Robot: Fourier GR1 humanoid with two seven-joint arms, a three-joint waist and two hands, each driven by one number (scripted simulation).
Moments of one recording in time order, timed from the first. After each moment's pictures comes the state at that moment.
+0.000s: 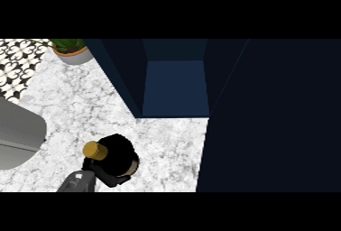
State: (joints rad) left arm -0.31 0.13 -0.03 -0.52 0.10 -0.60 -0.72; right arm -0.06 -0.04 0.16 -2.47 -0.07 0.08 0.58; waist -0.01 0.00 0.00
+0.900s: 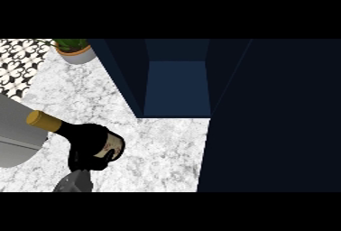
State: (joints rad) left arm -0.27 0.08 0.23 -0.62 0.38 -0.37 -0.71; right arm -0.07 -0.05 0.11 -2.46 -0.08 0.10 0.57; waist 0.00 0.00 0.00
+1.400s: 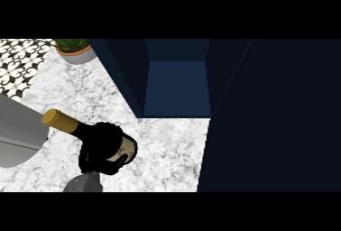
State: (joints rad) left arm -0.15 0.02 0.08 -0.92 0.40 -0.29 -0.59; right arm -0.08 -0.04 0.11 -2.45 -0.09 0.09 0.59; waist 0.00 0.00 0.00
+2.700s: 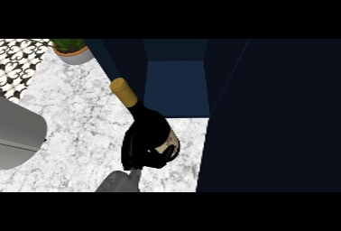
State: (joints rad) left arm -0.23 0.00 -0.47 -1.05 0.77 0.26 -0.59; right arm -0.06 -0.04 0.10 -2.44 -0.12 0.12 0.57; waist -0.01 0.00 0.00
